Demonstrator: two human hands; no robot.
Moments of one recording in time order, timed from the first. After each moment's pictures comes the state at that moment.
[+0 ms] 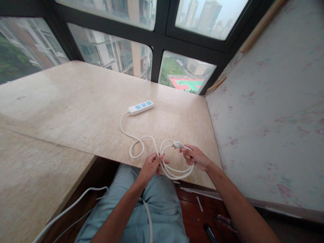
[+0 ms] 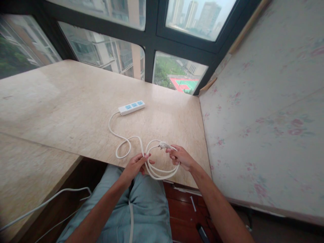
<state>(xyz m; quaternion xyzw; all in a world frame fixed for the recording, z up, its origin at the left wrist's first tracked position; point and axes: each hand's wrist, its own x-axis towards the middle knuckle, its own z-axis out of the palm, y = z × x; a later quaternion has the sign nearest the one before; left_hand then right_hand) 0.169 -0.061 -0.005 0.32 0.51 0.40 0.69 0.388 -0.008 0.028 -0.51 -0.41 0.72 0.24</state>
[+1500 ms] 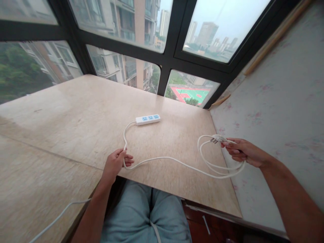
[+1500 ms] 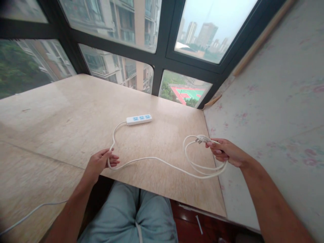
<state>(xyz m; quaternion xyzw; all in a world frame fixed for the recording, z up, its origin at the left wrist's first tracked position) 0.005 -0.013 0.021 0.27 0.66 0.49 0.51 0.459 0.054 0.158 -0.60 -0.46 0.61 0.22</state>
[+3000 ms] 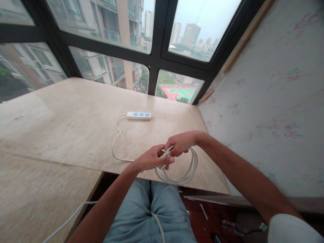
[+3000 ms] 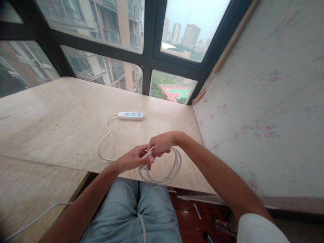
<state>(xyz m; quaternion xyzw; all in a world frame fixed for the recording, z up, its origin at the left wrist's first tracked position) 0.107 -0.004 0.090 0.60 0.27 0.27 0.70 0.264 0.056 0.183 -0.33 -0.75 0.52 -0.25</state>
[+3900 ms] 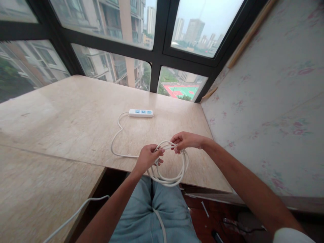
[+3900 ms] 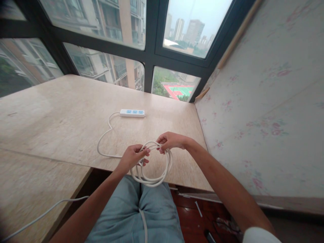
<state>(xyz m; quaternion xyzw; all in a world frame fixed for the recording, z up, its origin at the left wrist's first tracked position) 0.110 -0.012 0.047 0.45 0.53 0.36 0.62 0.312 0.056 0.123 -0.45 -0.63 0.64 0.02</state>
